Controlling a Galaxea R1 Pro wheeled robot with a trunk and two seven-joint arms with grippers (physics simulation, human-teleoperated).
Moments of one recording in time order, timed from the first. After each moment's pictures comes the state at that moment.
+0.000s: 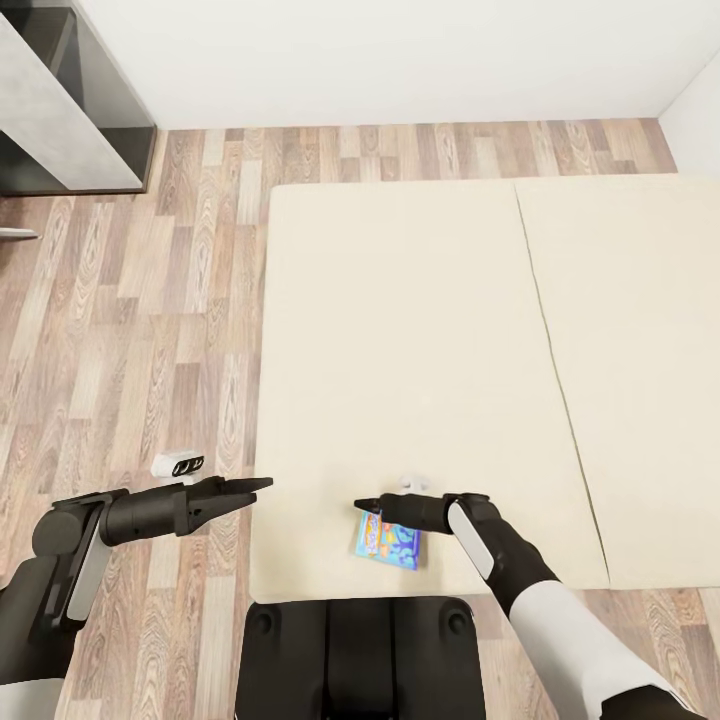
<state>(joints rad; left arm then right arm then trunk) -0.47 0.19 0.19 -1.48 0.22 0.97 -1.57 -0.74 0.04 0.21 -0.73 -0.42 0.63 0.49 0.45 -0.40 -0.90</state>
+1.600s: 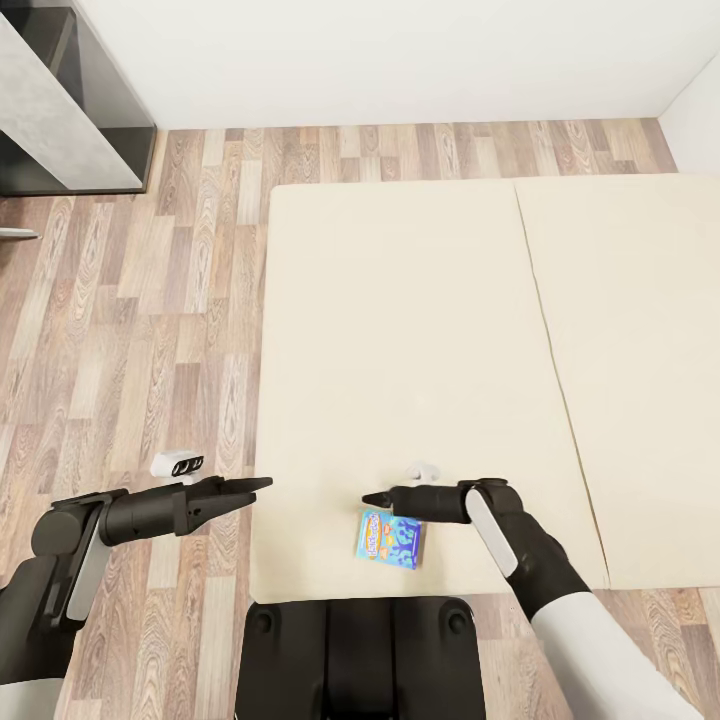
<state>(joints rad) -0.47 0.19 0.19 -1.48 0.22 0.97 -1.57 -0.69 -0.01 0.19 -1.01 -0.43 0.89 0.48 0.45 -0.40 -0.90</state>
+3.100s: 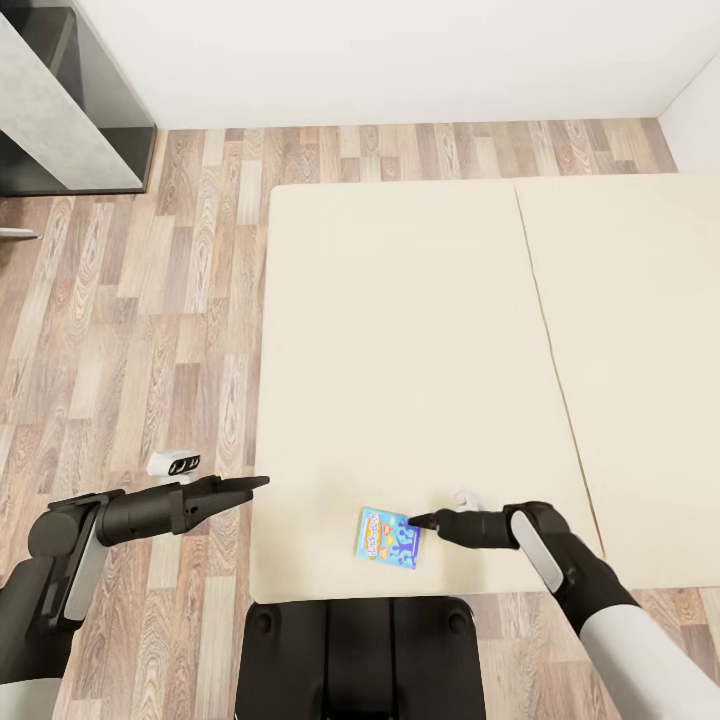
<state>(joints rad) -0.47 0.19 0.20 -1.48 0.22 0.97 -1.57 -0.66 -0.15 0.16 -0.85 -0.51 0.89 0.51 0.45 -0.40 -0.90</state>
